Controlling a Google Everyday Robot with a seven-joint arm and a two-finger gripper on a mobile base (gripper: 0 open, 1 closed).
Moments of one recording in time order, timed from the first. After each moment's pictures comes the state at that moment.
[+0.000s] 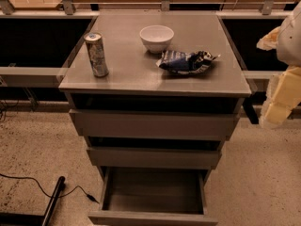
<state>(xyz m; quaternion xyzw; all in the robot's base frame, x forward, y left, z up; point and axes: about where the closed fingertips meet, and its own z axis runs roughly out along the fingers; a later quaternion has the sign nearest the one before) 0.438 -0.216 0.978 -0.60 0.78 -0.04 0.16</state>
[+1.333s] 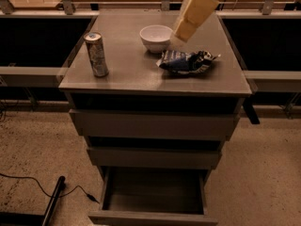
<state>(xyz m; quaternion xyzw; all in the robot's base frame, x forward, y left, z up) 0.558 -0.073 1.075 -0.62 0.71 0.01 0.35</state>
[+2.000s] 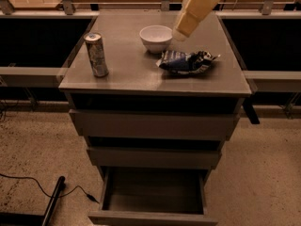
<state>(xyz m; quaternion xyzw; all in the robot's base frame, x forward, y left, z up) 0.559 -0.068 1.090 -0.62 0.70 0.01 0.36</state>
